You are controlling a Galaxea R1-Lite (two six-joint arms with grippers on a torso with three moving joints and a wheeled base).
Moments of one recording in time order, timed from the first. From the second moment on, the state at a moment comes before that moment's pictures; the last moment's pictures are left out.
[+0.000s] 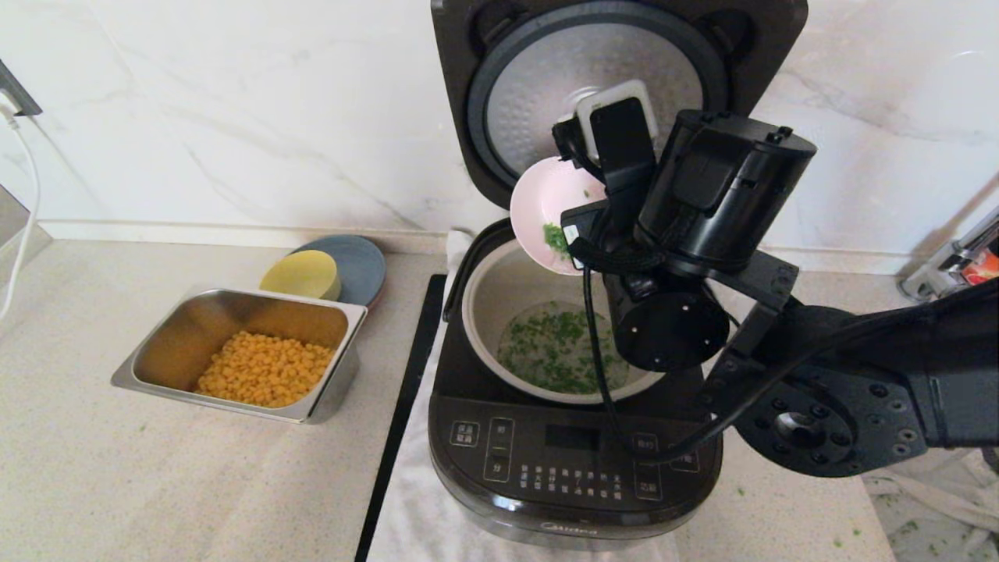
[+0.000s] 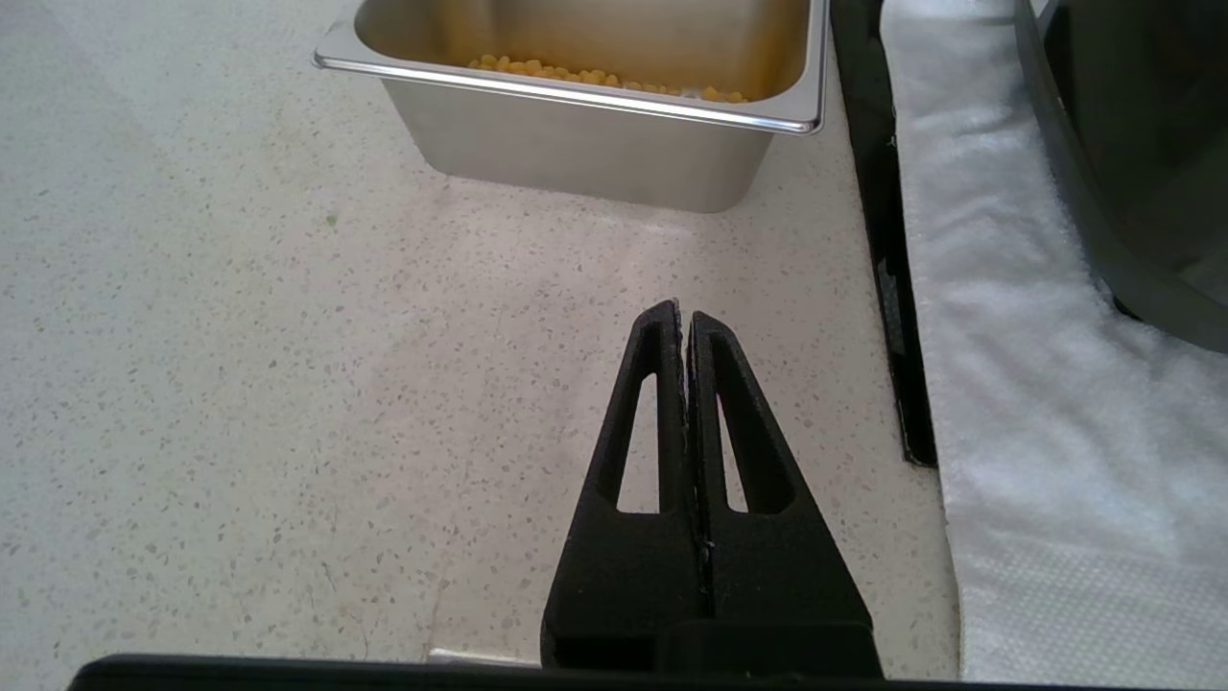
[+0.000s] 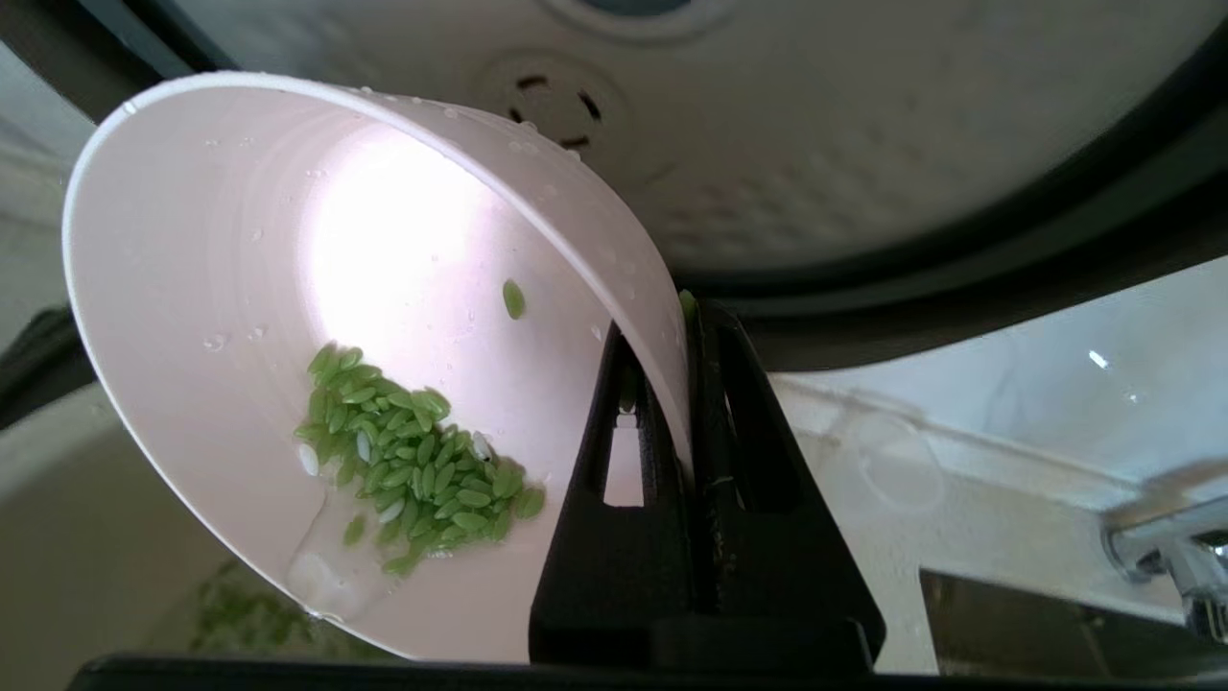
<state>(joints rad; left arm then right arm) -0.02 0.00 0.00 -0.01 0.00 0.02 0.85 1.91 -1.34 -0.82 -0.95 -0.47</state>
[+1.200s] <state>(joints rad) -0.02 0.00 0.00 -0.01 0.00 0.02 0.64 1.60 -1.80 0.94 -0.29 0.56</state>
